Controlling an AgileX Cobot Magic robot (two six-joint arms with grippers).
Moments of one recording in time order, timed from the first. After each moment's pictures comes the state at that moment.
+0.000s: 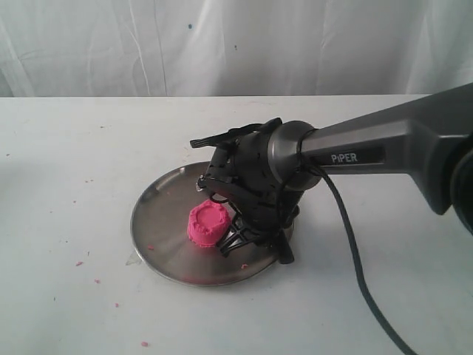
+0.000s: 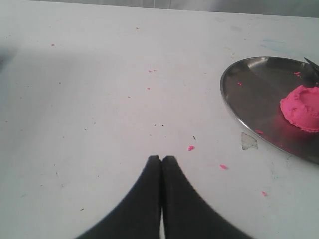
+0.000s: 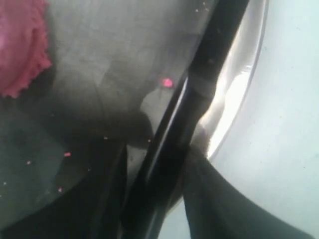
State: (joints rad) left arm 0.06 0.00 0.02 -0.29 0.39 0.17; right arm 0.79 2.10 -1.37 -0.61 0.89 0.56
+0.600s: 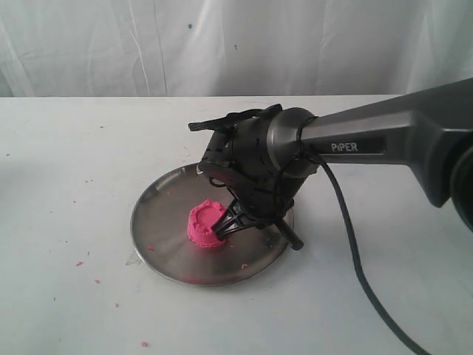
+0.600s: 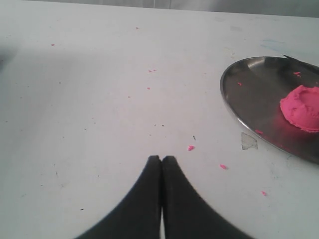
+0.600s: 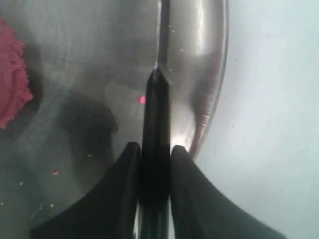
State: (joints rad) left arm 0.06 0.00 0.02 -0.29 0.39 0.17; right arm 0.77 2.10 -1.44 -0.60 0.93 0.60
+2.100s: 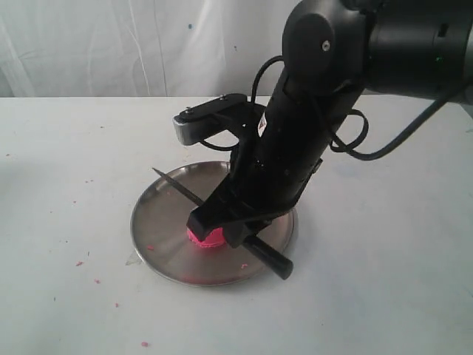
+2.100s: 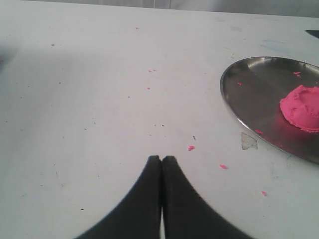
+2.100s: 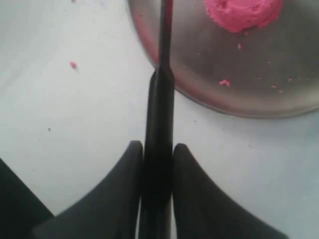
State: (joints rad) left arm 0.06 0.00 0.02 -0.29 0.39 0.17; right arm 0.72 1.64 -1.30 0.24 1.04 -0.15
